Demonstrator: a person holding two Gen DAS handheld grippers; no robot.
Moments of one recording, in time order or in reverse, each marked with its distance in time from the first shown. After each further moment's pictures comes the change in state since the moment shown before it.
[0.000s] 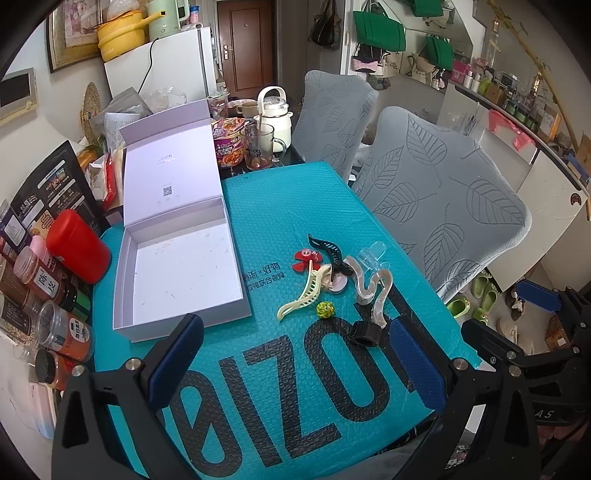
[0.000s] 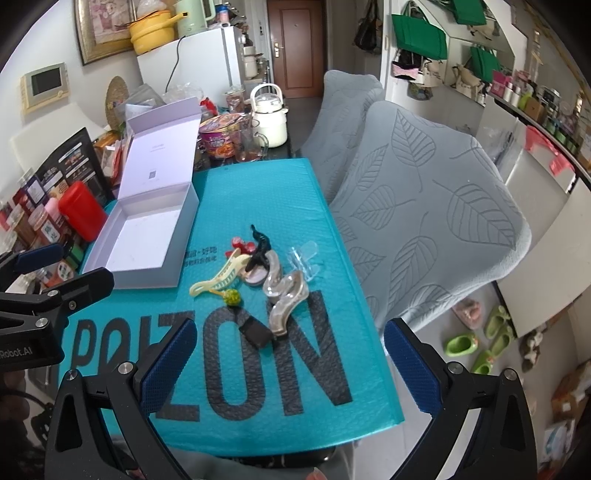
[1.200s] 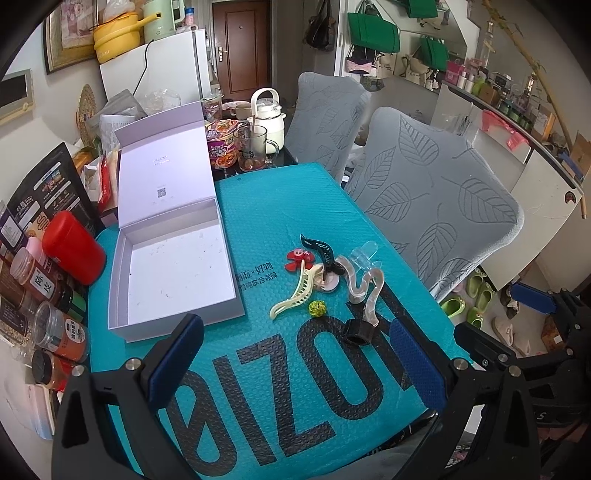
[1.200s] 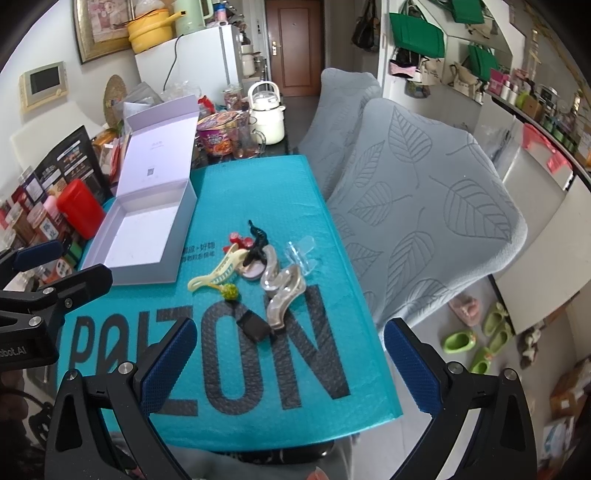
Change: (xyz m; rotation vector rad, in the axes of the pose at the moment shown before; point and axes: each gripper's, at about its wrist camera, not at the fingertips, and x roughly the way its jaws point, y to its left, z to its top) left arm -0.004 -0.005 -0.004 0.007 -0.010 -0.024; right arm -0.004 -0.001 -0.005 0.005 0.008 -0.009
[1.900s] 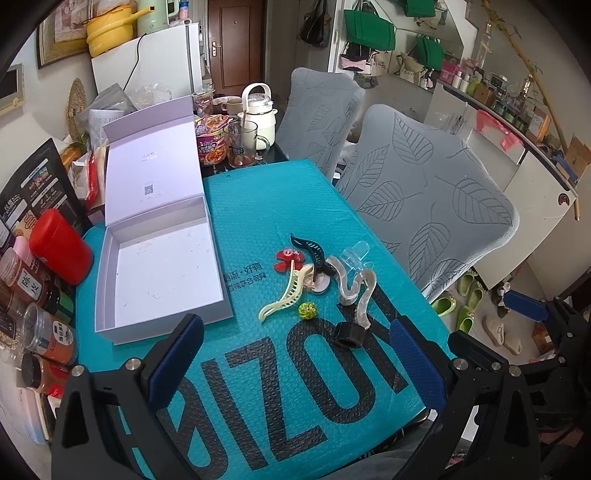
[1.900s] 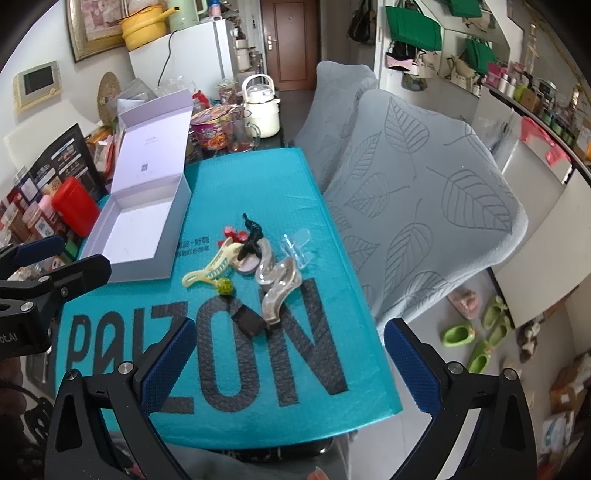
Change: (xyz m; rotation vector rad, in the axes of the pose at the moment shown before) left arm 0.013 -0.001 0.006 -0.005 0.015 -0.049; right arm 0.009 -0.006 -0.001 0.016 0.026 -0.007
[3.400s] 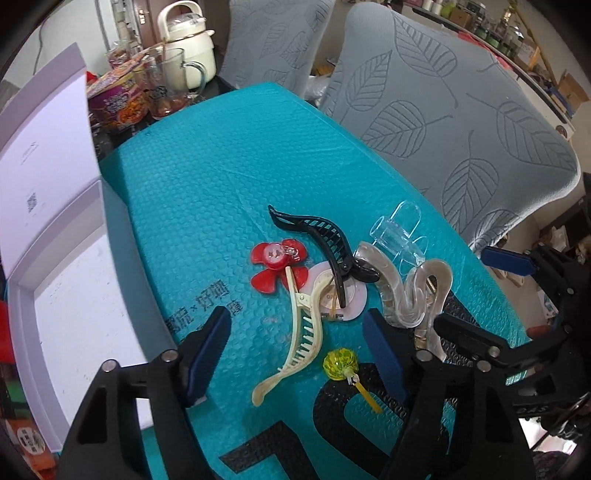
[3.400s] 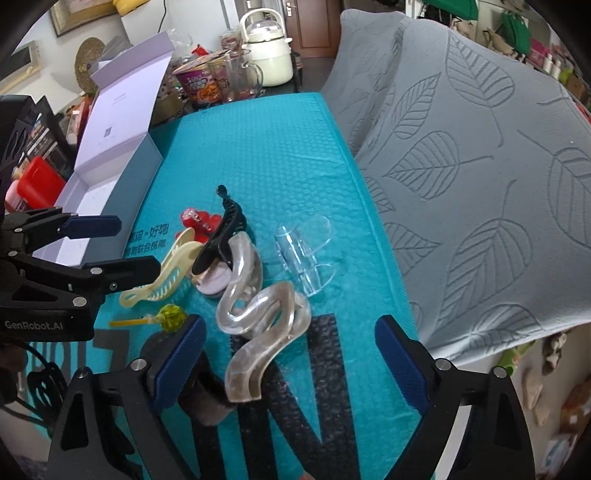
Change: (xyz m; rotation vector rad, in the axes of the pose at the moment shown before) left arm 0.197 0.014 0.039 0.211 0.251 -0.114; right arm 0.172 -0.015 0.029 -0.039 0.135 0.093
